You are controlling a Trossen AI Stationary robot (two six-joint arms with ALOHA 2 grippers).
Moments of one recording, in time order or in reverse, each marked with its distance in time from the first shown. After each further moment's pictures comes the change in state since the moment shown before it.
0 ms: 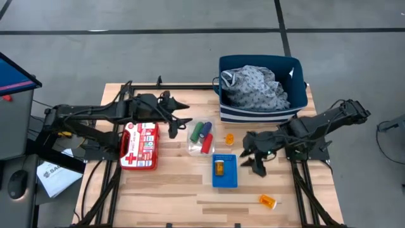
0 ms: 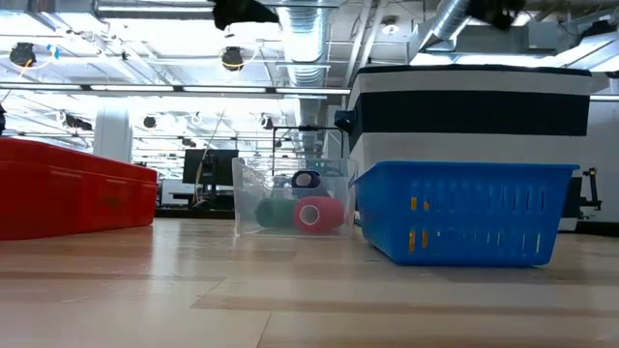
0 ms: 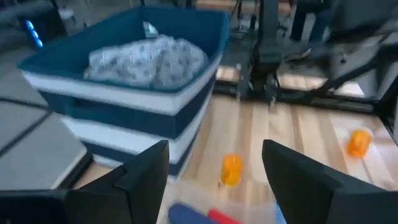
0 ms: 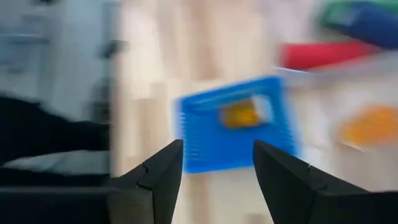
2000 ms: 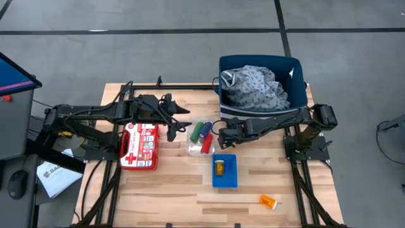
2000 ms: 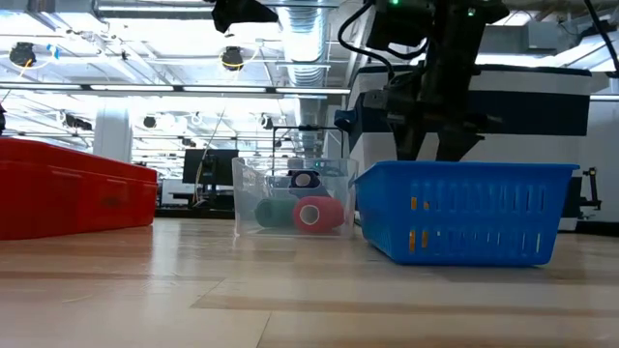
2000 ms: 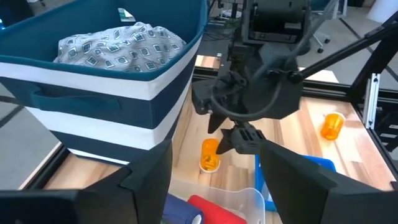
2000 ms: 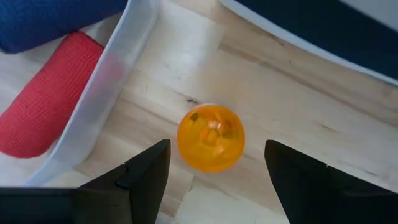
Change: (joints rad) left arm -0.011 -0.004 -0.002 -0.042 0.084 -0.014; right arm -0.299 0.472 0.000 -0.091 0.297 0.609
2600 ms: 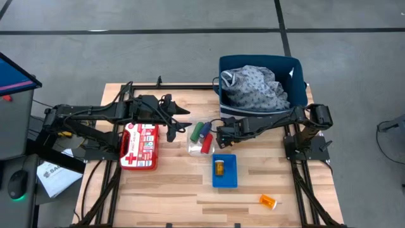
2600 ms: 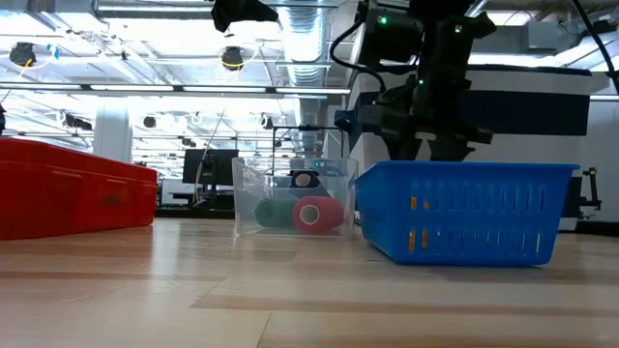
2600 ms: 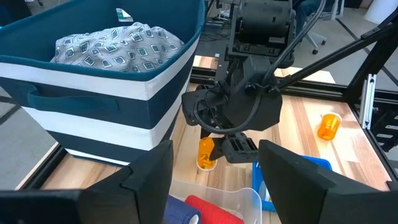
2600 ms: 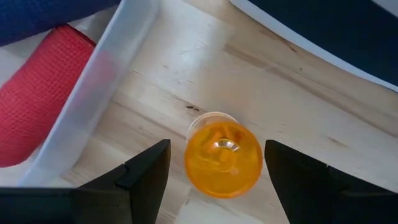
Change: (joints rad) left arm 0.000 -0.002 0.000 -0.001 0.003 -0.005; right arm -0.032 0.048 0.000 0.042 -0.029 -0.079
